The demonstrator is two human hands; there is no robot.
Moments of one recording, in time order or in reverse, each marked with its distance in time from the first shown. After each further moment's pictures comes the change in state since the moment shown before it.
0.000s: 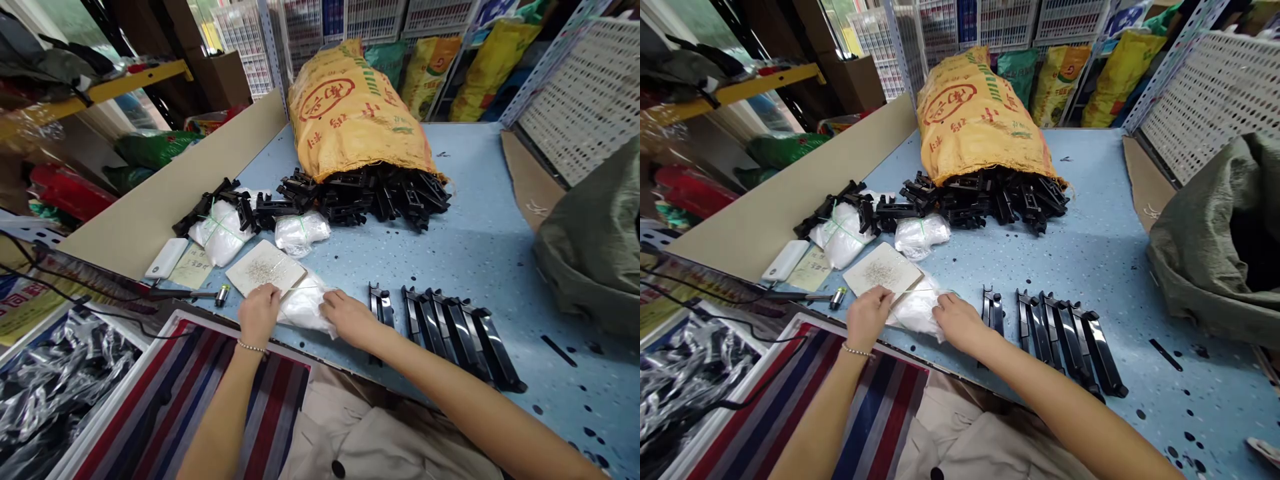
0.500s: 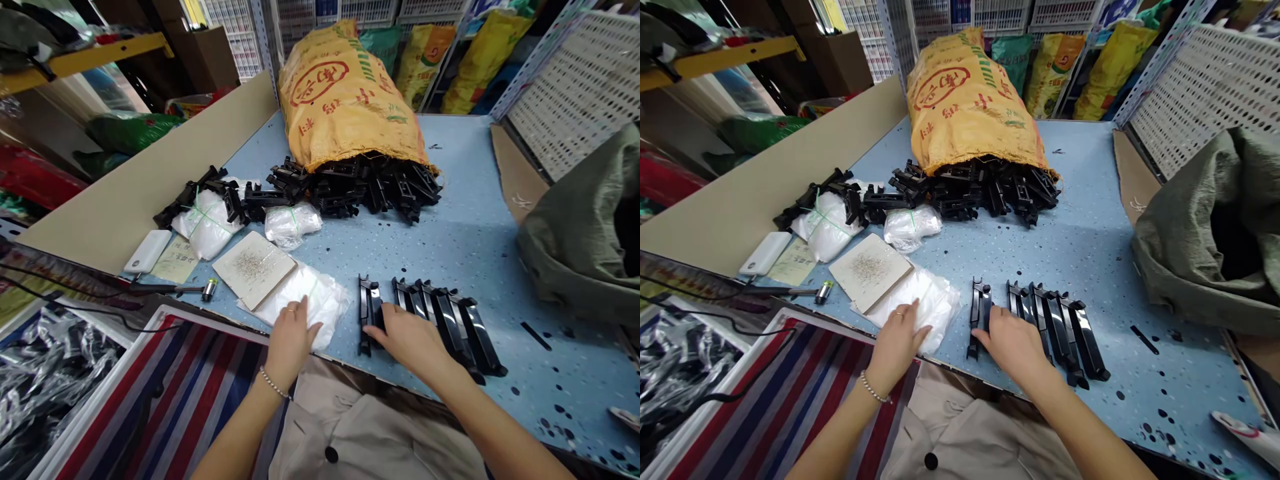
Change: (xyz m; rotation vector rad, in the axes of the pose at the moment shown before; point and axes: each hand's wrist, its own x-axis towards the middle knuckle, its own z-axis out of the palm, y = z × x) left_hand -0.062 0.048 0.018 -0.180 -0.096 0.293; right_hand -0.102 0.017 -0.029 -0.142 -0.092 0.684
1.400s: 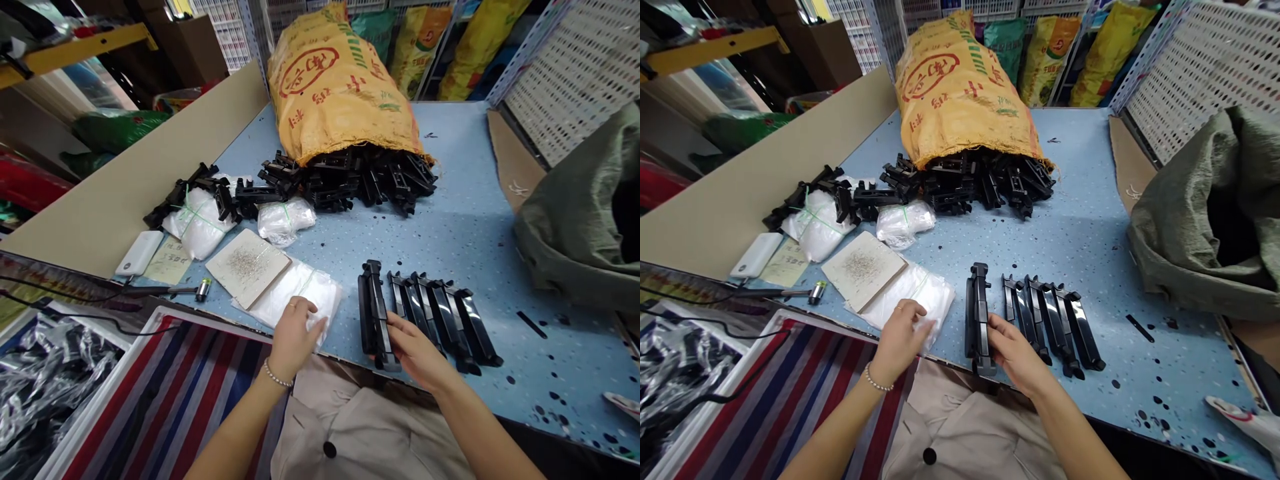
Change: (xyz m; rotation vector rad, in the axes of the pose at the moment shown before) left_hand 0.014 0.007 0.015 -0.178 0.002 -0.028; right_hand -0.024 -0.001 0.031 1.853 -0.319 0.127
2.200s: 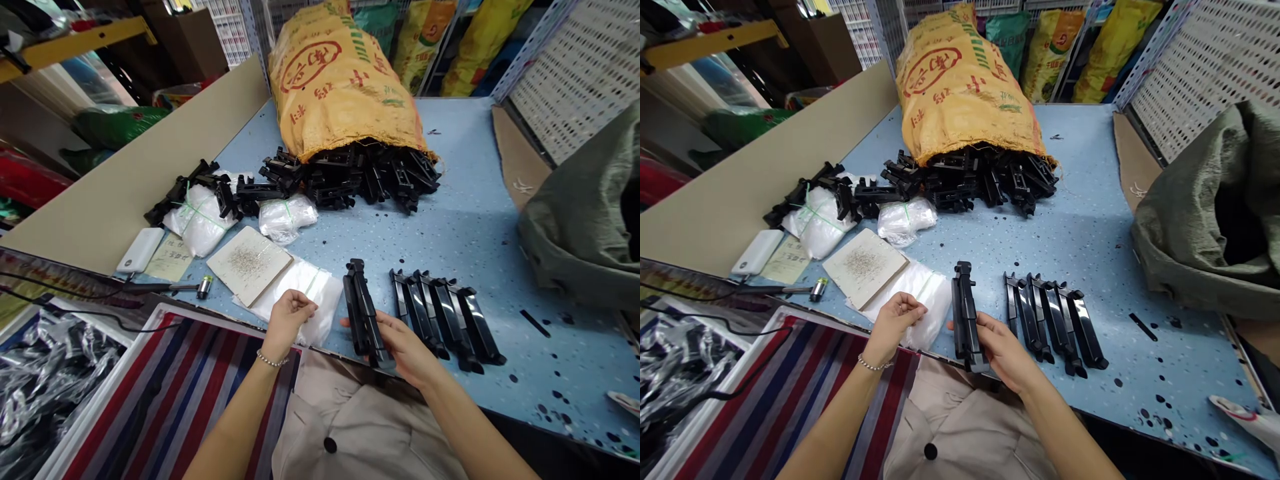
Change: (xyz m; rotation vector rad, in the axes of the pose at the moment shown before) left_hand 0.015 -0.010 -0.010 -0.883 -0.057 -0.515; right_hand 0.003 -0.006 0.021 0.078 -0.037 0.053
